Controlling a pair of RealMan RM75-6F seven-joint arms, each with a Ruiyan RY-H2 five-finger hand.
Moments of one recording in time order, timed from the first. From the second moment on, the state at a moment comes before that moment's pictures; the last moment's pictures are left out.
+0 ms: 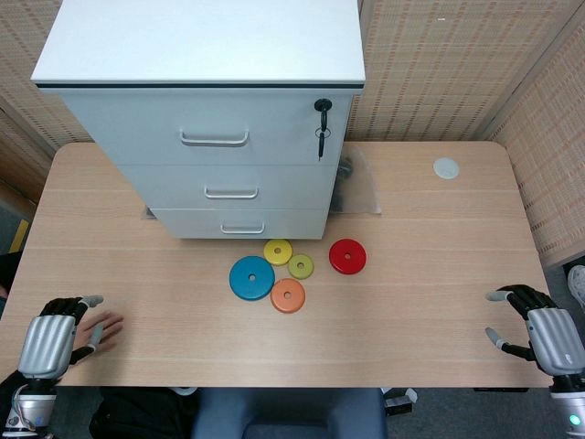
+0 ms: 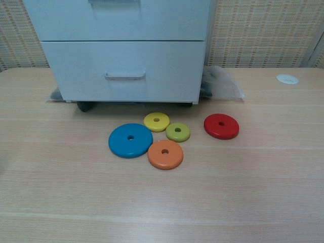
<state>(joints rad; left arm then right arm) -0.10 -1.27 -0.03 -1.61 1.52 1.50 0.20 0.05 -1.16 0.01 -1.45 -1.59 1.52 0.26</state>
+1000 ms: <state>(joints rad) -0.37 -1.20 -0.08 -1.56 1.73 1.35 -0.21 0.07 -1.12 0.02 -1.54 -1.66 1.55 0.20</state>
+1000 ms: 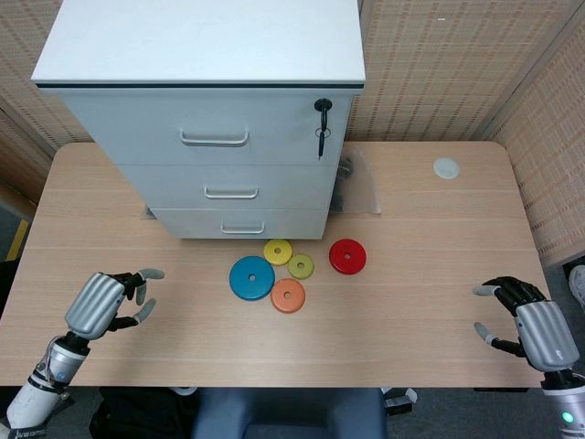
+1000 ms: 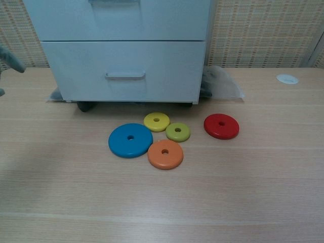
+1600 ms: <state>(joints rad) -0.70 -1.26 -0.16 -1.55 1.69 1.01 -0.26 0.07 -1.06 0.02 -1.62 -1.64 1.54 0.14</state>
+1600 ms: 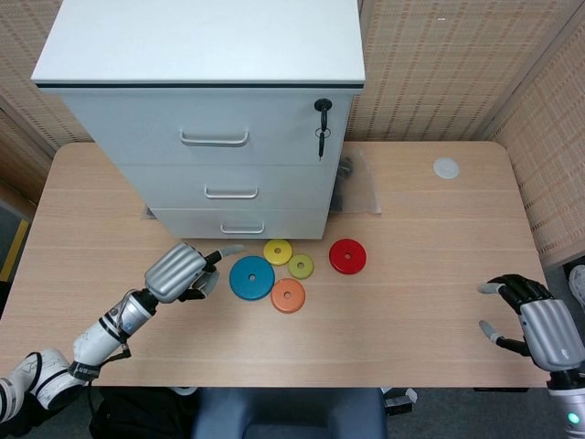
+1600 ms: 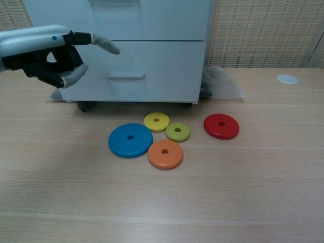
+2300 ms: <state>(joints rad) -0.90 -1.39 -0.22 -1.42 1.39 0.75 -0.16 0.09 -1.05 0.02 -1.61 -1.61 1.51 0.15</state>
